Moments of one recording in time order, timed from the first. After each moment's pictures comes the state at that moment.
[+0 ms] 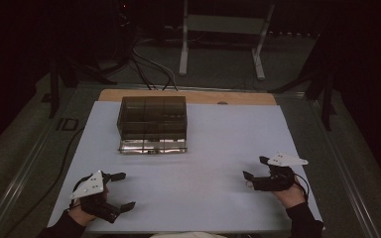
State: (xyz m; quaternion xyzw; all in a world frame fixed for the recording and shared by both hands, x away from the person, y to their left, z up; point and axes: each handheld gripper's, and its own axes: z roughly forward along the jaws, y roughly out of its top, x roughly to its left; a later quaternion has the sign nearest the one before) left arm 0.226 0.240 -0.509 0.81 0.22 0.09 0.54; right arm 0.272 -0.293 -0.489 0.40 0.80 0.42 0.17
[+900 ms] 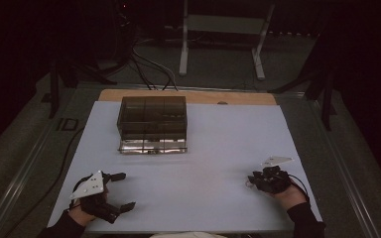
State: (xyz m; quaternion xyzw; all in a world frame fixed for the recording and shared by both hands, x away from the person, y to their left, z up) left arm 0.225 0.240 -0.509 0.81 0.22 0.08 0.54; right arm 0.278 -0.292 -0.514 0.43 0.84 0.29 0.12
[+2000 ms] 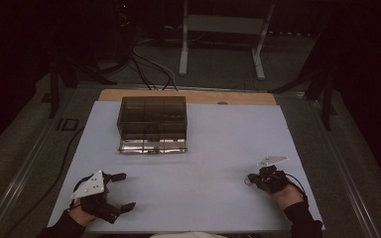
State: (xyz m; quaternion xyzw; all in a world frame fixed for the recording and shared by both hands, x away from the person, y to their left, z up) left arm 0.225 0.240 -0.509 0.81 0.22 0.08 0.54; right arm 0.282 -0.286 -0.517 0.42 0.86 0.28 0.11
